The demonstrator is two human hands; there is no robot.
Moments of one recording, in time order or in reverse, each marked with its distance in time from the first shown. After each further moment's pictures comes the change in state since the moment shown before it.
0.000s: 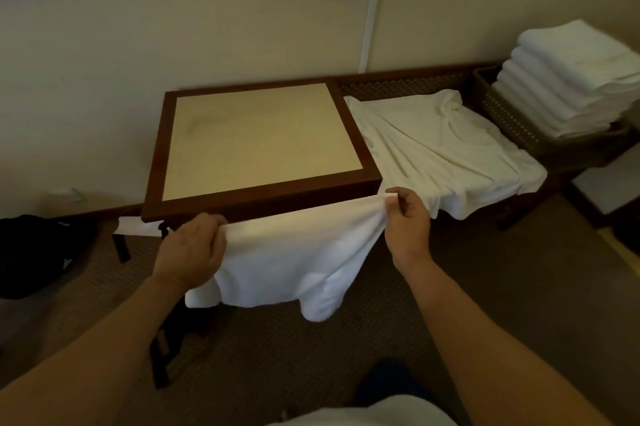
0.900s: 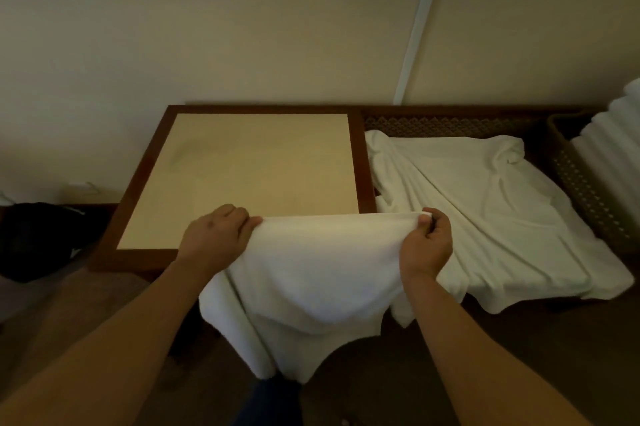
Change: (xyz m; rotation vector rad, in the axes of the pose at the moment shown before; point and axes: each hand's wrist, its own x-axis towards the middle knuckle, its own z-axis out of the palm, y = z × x) left_hand 0.209 0.050 0.074 0.231 0.002 -0.168; right_hand 0.245 0.025 0.039 -0.137 0.198 0.035
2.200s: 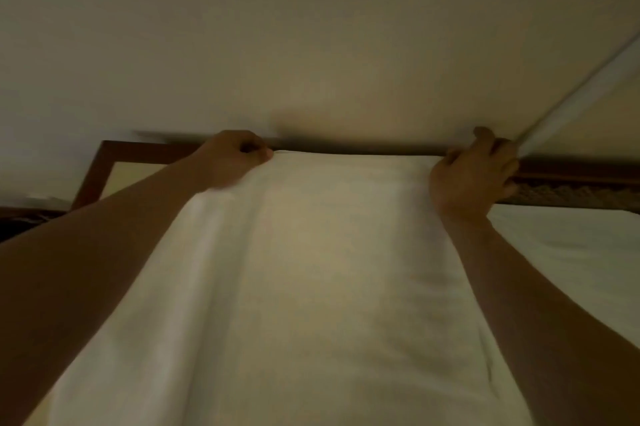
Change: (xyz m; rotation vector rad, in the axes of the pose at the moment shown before) left_hand 0.436 -0.155 0.147 -0.530 -0.464 -0.409; right_hand 0.296 -0.024 0.378 -0.827 -0.033 -0.310
